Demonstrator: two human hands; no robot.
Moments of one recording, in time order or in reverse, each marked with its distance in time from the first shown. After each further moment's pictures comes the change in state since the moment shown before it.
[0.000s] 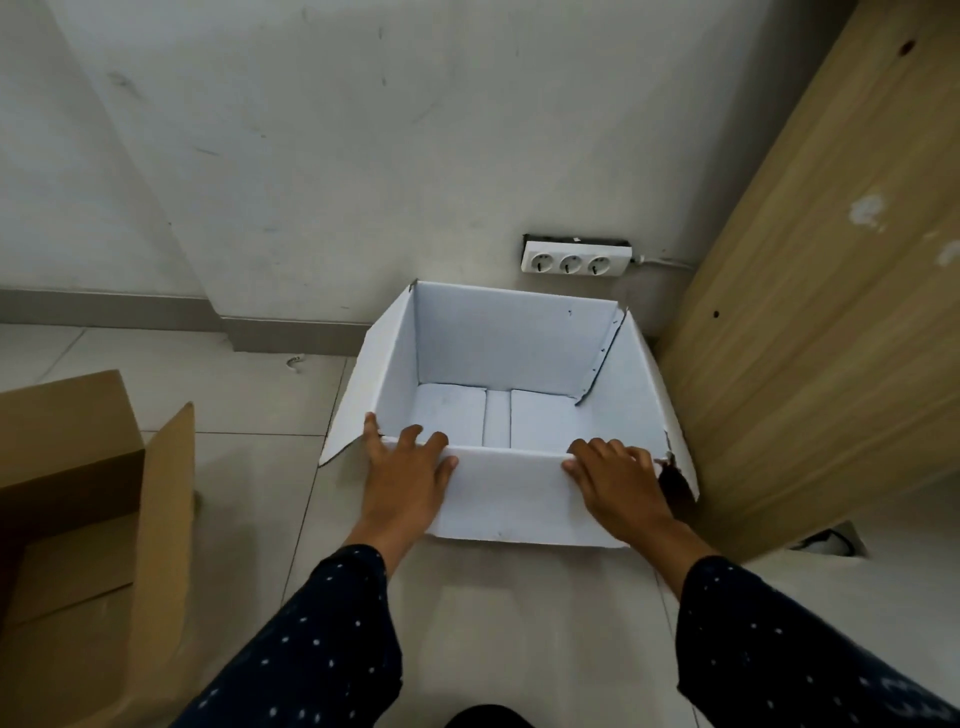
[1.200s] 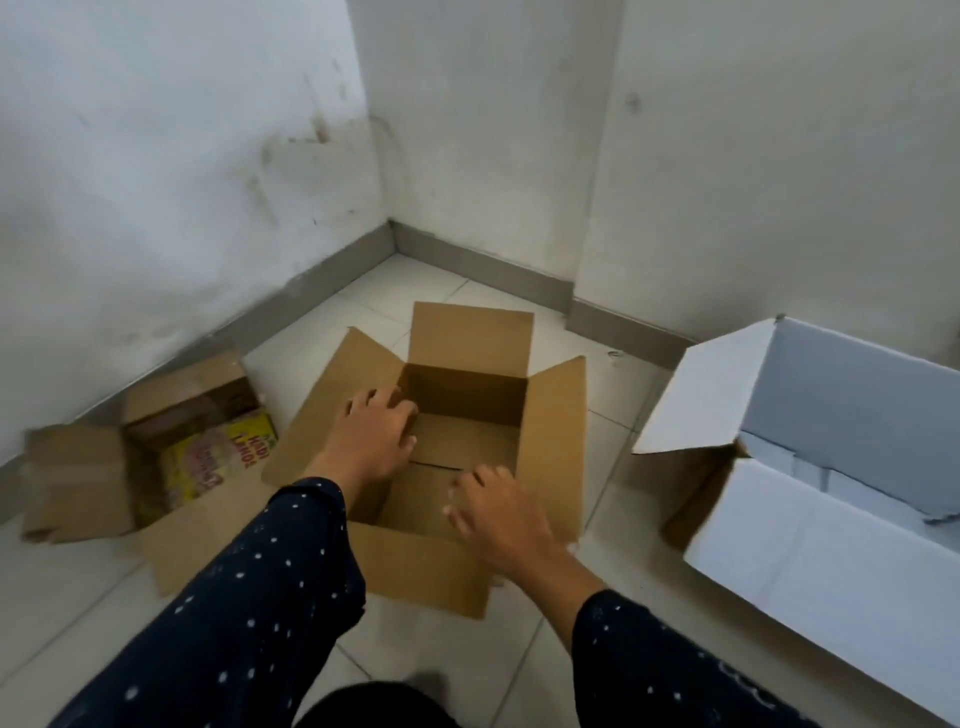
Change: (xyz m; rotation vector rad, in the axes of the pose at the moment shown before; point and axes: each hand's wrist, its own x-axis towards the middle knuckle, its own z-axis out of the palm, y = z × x) left_hand -0.241 -0.362 -0.117 0.136 -0.093 -0.570; right_hand -0.078 -0.501 0.022 0.261 -0.242 -0.761
